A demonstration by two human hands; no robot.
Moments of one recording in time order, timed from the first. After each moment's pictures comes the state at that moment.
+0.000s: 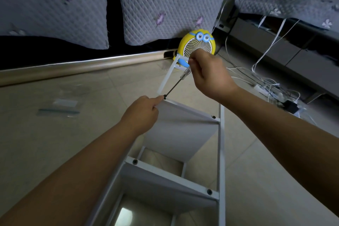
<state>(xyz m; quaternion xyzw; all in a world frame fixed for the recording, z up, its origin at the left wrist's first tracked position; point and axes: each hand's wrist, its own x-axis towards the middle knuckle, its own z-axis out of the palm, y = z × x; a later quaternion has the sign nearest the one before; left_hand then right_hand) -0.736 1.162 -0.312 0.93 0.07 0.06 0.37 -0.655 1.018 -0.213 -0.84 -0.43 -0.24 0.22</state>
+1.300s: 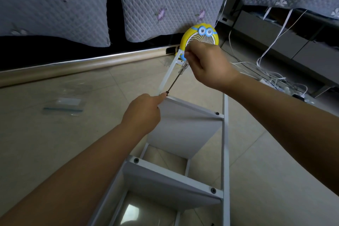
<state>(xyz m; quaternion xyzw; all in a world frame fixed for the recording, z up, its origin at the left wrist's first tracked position) -0.746 1.154 -0.304 0.96 0.08 0.07 0.27 -0.653 1.025 -0.203 -0.84 -0.47 -0.19 0.19</state>
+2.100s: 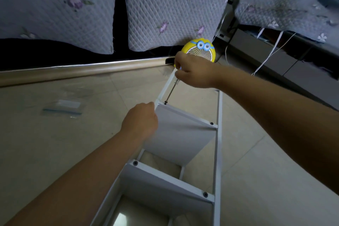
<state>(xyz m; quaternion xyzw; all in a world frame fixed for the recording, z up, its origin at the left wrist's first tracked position) -0.758 1.150 -0.294 0.95 0.16 0.06 0.25 -0.665 1.050 -0.167 -0.90 -0.43 -0.01 0.00</state>
